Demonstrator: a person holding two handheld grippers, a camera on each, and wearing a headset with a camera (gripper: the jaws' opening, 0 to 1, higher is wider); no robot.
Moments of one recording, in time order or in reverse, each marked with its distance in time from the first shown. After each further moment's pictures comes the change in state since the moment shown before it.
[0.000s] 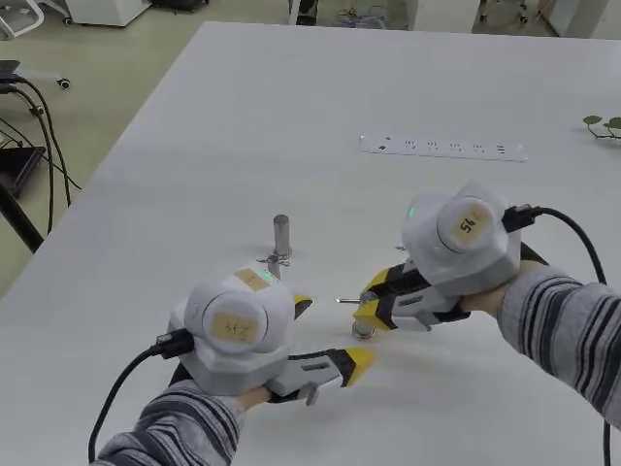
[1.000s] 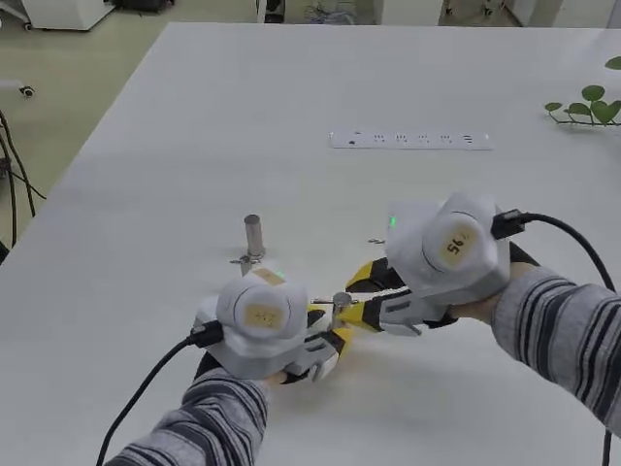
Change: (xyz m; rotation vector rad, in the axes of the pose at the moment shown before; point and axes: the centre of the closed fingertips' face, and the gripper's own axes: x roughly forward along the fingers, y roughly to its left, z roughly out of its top) left arm 0.049 -0.003 -0.016 -0.004 0.065 0.000; right arm -0.011 0.010 -0.004 -0.084 -0.017 -0.050
